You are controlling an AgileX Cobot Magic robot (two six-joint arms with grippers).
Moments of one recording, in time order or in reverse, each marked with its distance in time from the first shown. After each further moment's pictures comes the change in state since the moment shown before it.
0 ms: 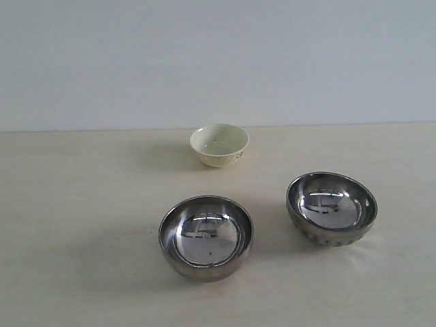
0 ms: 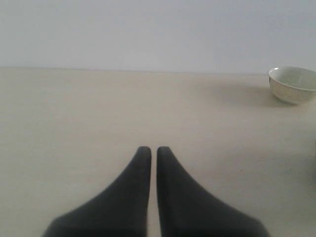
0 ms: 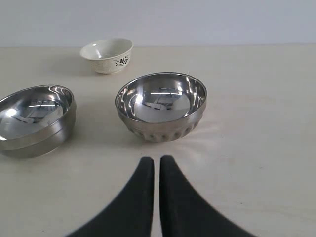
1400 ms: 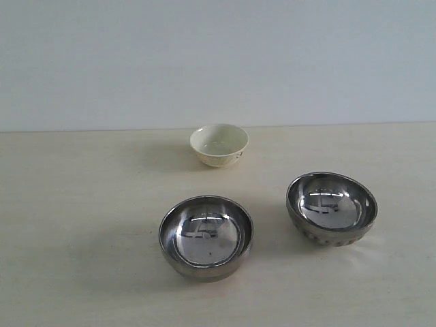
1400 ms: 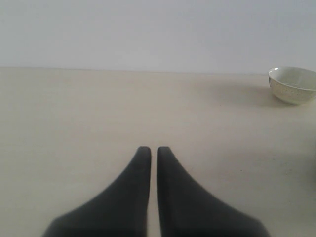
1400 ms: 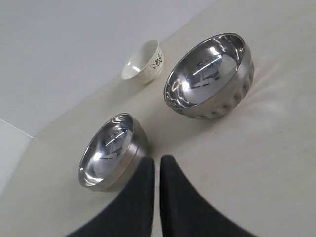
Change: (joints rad) left arm 0.000 0.000 0.000 -0.001 0.000 0.000; right arm 0.000 0.000 0.000 0.288 0.013 0.353
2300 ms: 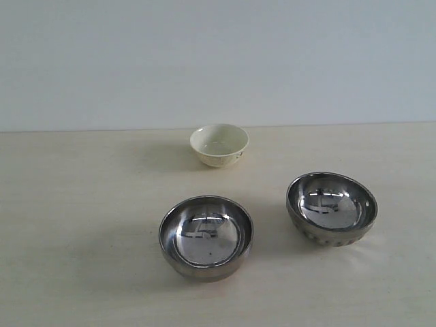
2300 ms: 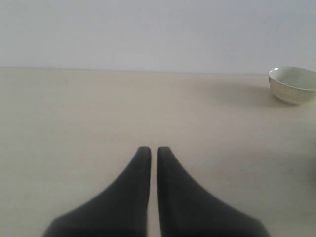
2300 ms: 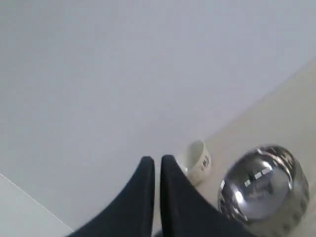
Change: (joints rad) left arm 0.000 0.000 0.000 0.000 0.000 0.000; right arm 0.000 -0.001 -0.062 0.009 -0.315 0.052
